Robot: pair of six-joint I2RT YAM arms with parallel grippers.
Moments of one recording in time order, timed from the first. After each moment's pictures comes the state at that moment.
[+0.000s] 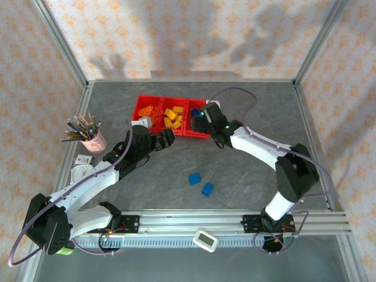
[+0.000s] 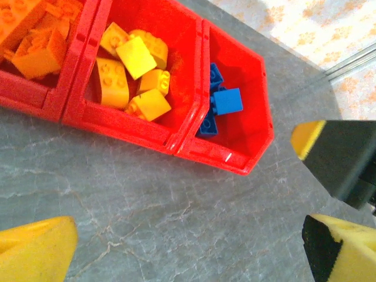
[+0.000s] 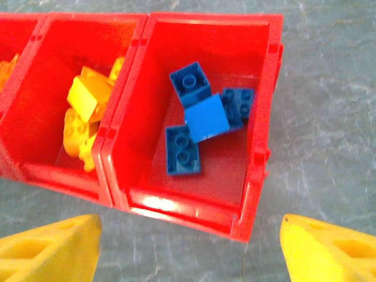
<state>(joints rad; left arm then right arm) -0.51 1.10 0.68 -0.14 -0.06 -0.77 0.66 1.61 1.16 -0.32 0.23 0.51</state>
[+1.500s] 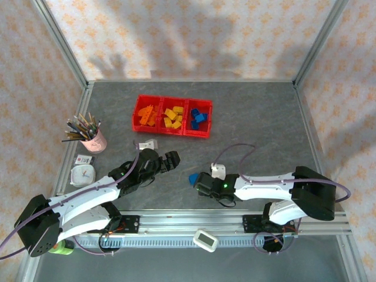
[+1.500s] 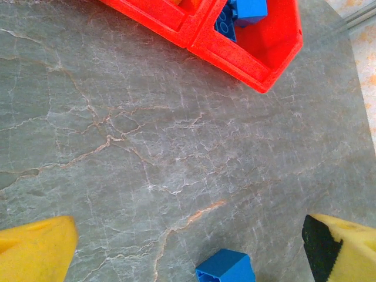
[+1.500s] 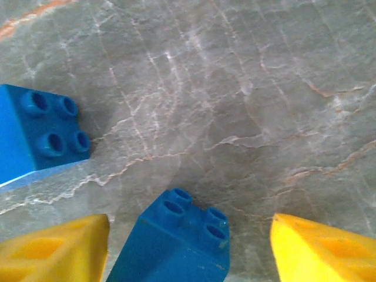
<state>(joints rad) -0.73 1.01 0.47 -0.11 -0.17 -0.96 1.19 1.38 0.62 -0.51 0.33 1.20</state>
